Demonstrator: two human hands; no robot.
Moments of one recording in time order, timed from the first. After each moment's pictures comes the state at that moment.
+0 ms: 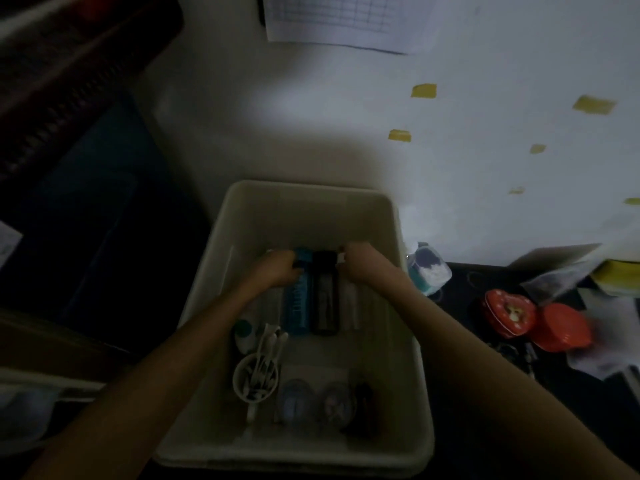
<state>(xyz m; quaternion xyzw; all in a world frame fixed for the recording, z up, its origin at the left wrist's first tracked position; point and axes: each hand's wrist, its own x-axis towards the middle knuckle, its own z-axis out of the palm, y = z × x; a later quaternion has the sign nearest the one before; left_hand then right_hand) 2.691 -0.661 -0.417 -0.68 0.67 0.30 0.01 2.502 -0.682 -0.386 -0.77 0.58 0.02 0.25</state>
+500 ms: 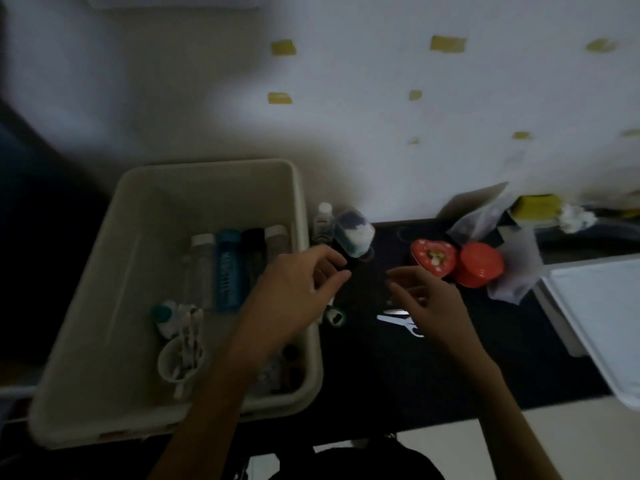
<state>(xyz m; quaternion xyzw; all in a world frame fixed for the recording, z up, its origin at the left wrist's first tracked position) 2.492 -0.518 -0.292 -0.57 0.71 0.34 -0.25 2.257 -0.510 -0.374 -0.61 0.63 -0.34 0.35</state>
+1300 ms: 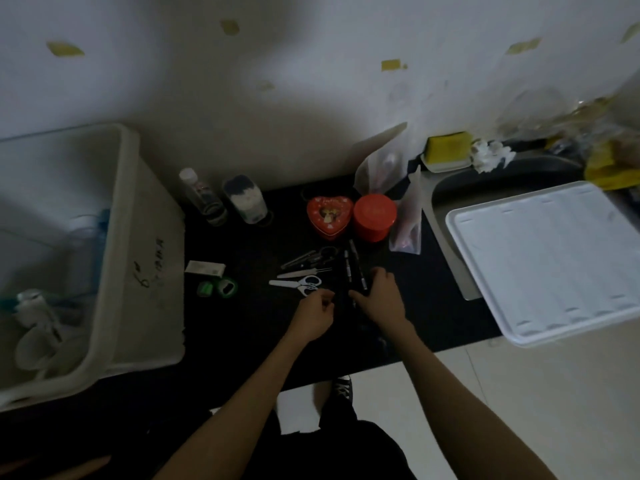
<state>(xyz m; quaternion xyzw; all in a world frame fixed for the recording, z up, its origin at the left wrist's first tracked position) 2.202 -0.488 -0.521 -0.63 0.58 0.50 -0.08 2.037 -0.493 -0.544 -0.52 0.77 -0.14 0.35</state>
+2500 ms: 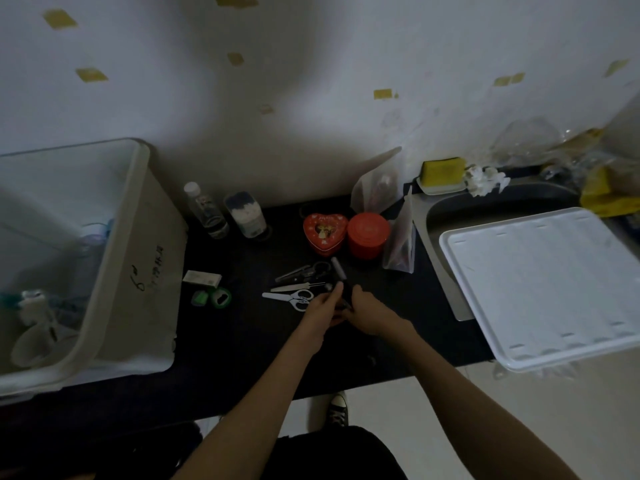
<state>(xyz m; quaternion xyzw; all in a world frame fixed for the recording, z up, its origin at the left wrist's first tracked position) 2.153 -0.504 -0.540 -0.58 0.24 0.71 -0.30 2.023 -0.514 -0.534 -0.64 0.64 0.00 0.43</state>
